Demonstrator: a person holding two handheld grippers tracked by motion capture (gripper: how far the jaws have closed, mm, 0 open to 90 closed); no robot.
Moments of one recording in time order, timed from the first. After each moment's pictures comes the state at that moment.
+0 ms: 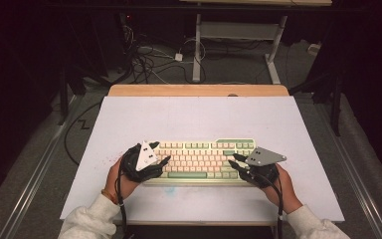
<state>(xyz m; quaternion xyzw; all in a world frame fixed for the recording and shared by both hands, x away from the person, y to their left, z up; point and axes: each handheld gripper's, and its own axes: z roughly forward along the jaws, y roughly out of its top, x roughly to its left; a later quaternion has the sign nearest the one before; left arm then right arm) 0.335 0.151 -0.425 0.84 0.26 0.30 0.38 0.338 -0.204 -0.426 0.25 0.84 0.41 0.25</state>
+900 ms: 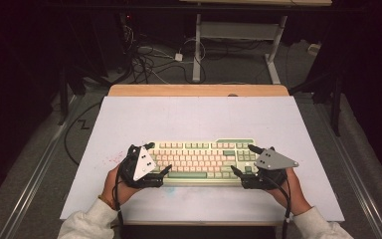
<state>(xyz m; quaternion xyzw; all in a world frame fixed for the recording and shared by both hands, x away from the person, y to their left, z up) 0.318 0.156 -0.429 0.83 0.24 0.32 0.39 0.325 -0.217 -0.415 0.25 0.81 0.43 0.30</state>
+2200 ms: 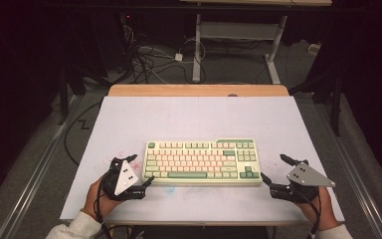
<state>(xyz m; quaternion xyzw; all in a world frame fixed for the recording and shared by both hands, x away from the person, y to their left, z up) 0.298 0.200 -0.460 0.84 0.25 0.32 0.37 0.296 -0.290 -0.432 0.30 0.78 0.42 0.35</state>
